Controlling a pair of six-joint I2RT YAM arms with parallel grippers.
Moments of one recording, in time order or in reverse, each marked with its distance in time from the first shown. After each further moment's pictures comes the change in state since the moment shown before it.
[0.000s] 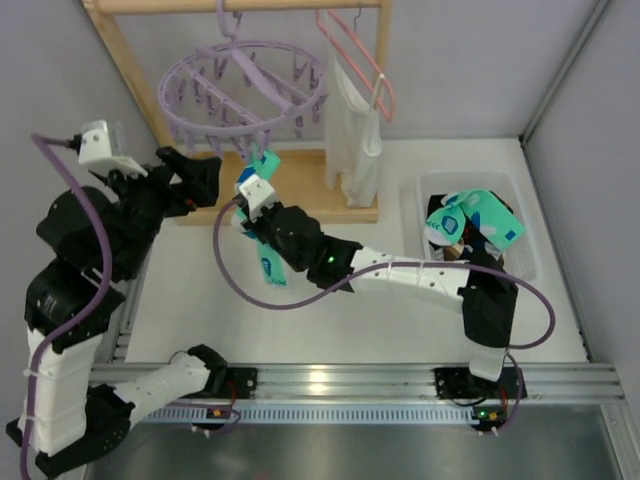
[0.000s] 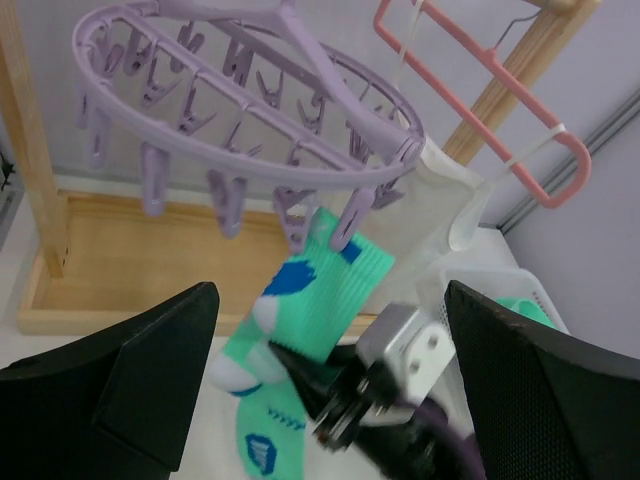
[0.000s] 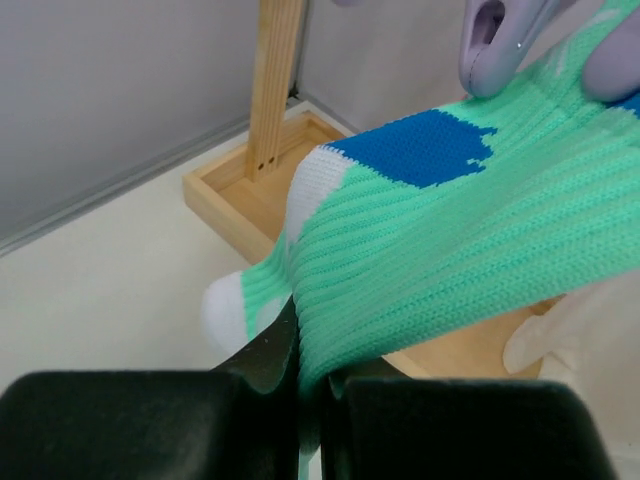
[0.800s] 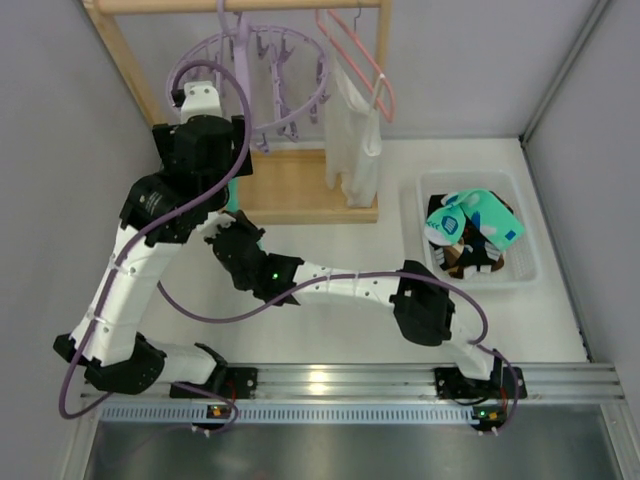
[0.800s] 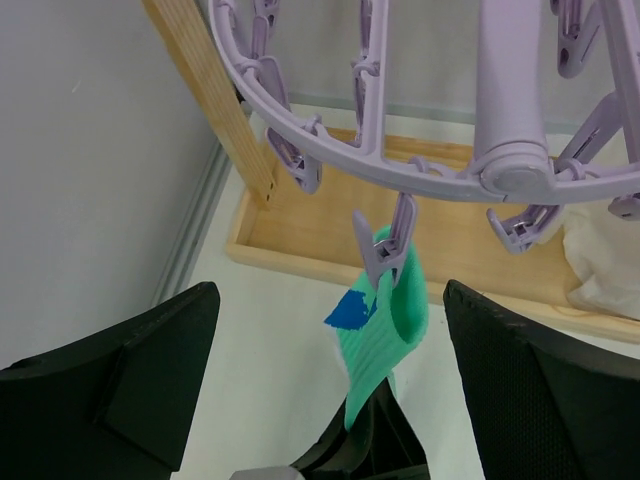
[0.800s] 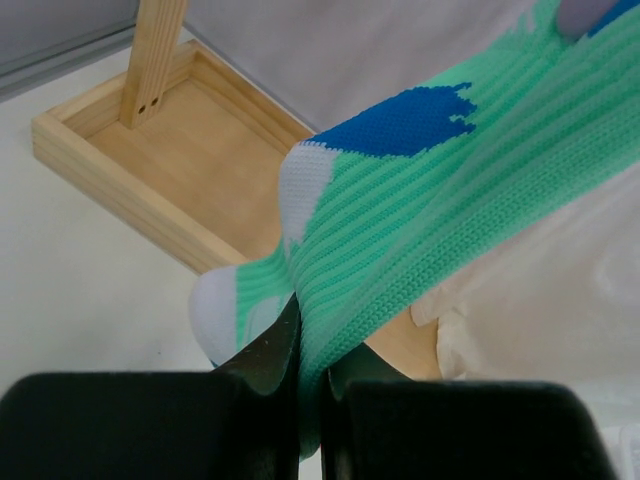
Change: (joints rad) left arm 0.000 0.410 0.186 -0.187 -0.389 0.138; right arm 0.127 0.398 0.423 -0.094 0.472 -0.262
